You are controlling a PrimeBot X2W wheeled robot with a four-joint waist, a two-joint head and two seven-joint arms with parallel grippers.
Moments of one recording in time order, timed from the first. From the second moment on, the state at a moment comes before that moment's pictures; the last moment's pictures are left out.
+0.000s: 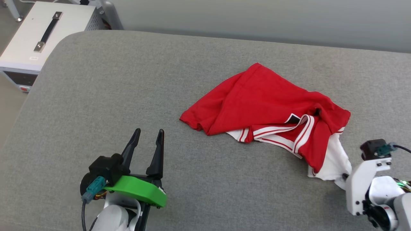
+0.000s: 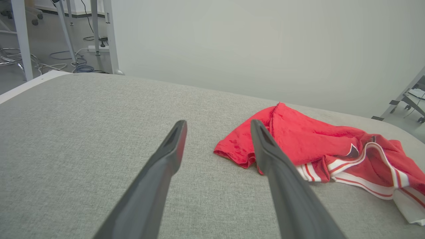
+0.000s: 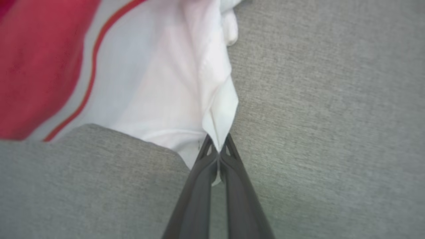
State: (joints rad) left arm -0.12 0.10 -0.16 0.19 -0.33 -0.13 -0.26; right arm -0.15 -0.28 0.03 0.20 0.27 0.13 0.66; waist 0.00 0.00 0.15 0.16
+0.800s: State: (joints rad) left arm -0.11 0.09 -0.17 0.20 -0.33 -0.13 -0.26; right arm -0.03 -0.51 -0.03 0.14 0.34 0.13 0.62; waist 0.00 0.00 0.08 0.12
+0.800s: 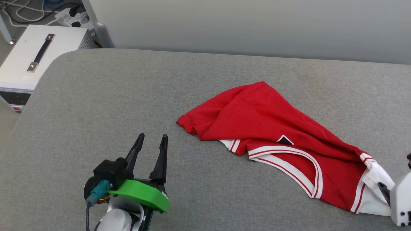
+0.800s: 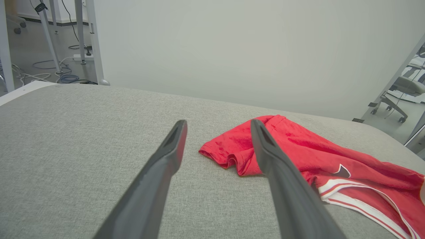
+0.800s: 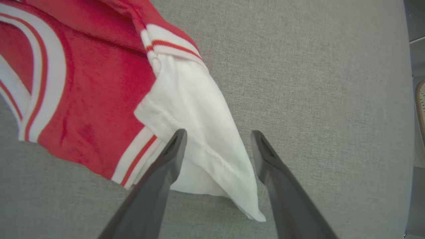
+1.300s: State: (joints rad) left arm -0.12 0.10 -0.24 0.21 -0.34 -0.13 -0.26; right arm -0.13 -0.35 0.00 -0.03 0.39 0.13 0.13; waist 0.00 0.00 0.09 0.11
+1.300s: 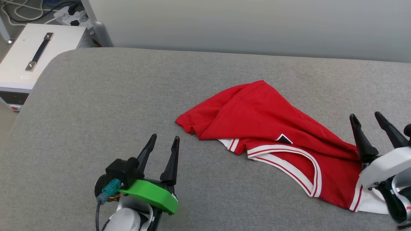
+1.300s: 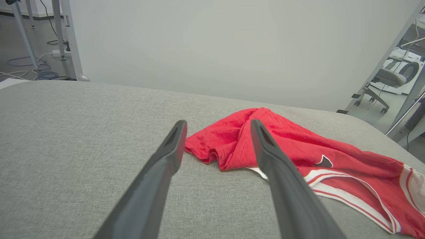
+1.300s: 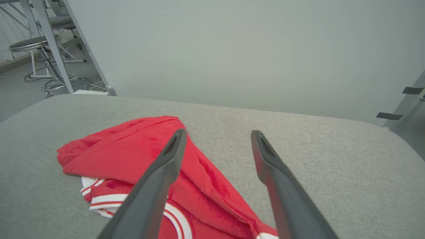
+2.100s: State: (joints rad) left arm -0.54 0.19 -0.67 0.38 -0.49 -0.13 0.45; right arm -0.11 -0.21 -0.03 -0.04 0.32 0.13 -0.03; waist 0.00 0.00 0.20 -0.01
